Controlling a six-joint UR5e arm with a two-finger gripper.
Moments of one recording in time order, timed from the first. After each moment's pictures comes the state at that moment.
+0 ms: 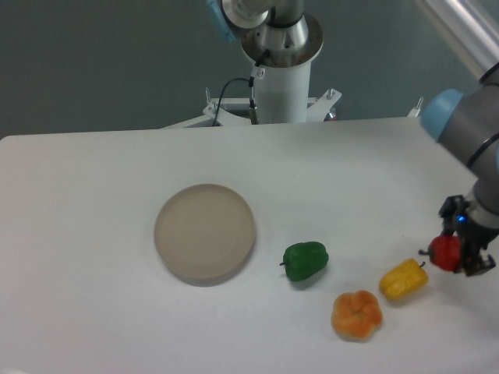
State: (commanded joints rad) arm 2.81 -2.24 -1.16 -1.33 1.48 2.17
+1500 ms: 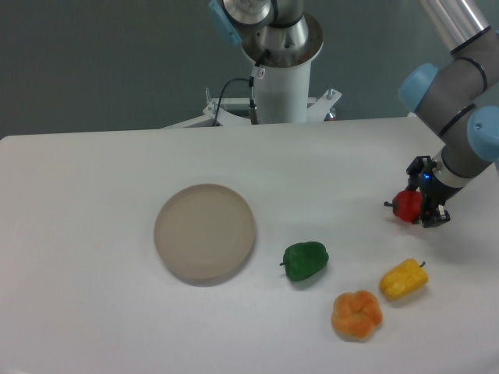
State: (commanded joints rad) arm 2.81 -2.08 -1.53 -1.24 1.46 2.03
